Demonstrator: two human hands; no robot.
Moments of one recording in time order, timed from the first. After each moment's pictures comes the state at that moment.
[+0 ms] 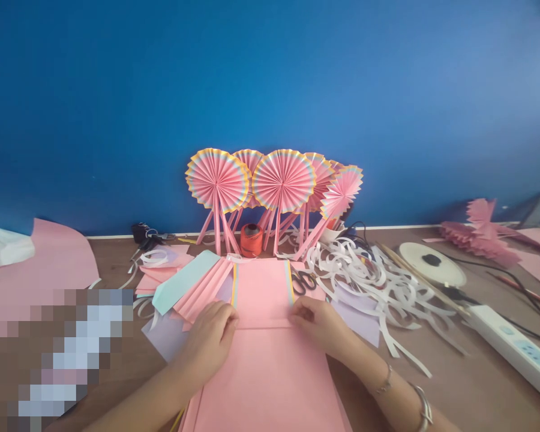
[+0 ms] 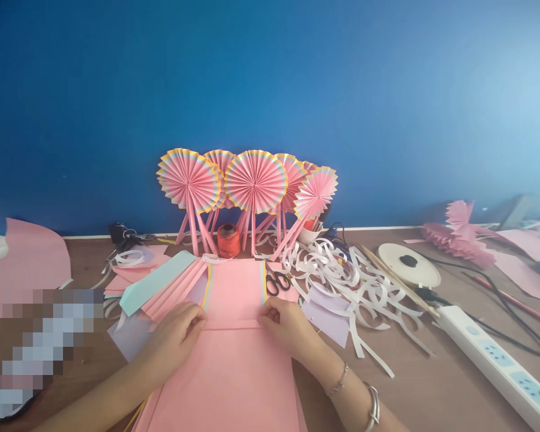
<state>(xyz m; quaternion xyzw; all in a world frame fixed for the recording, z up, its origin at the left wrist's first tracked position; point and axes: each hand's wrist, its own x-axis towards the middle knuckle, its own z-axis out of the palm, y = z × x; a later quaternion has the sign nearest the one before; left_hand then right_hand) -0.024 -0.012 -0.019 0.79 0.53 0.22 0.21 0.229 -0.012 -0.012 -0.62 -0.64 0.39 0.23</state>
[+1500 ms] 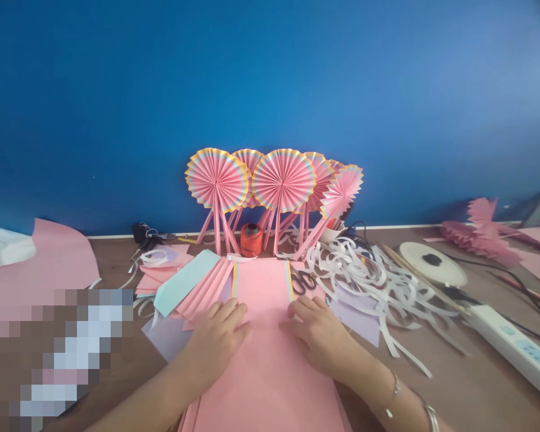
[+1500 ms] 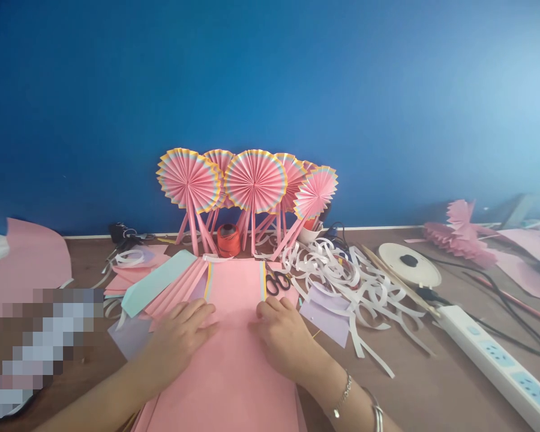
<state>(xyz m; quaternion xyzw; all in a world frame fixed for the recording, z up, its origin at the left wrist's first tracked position) -0.022 -0.013 -0.014 0.93 0.35 0.10 -0.06 0.226 -0.026 -0.003 -0.45 -0.89 0.03 0.11</state>
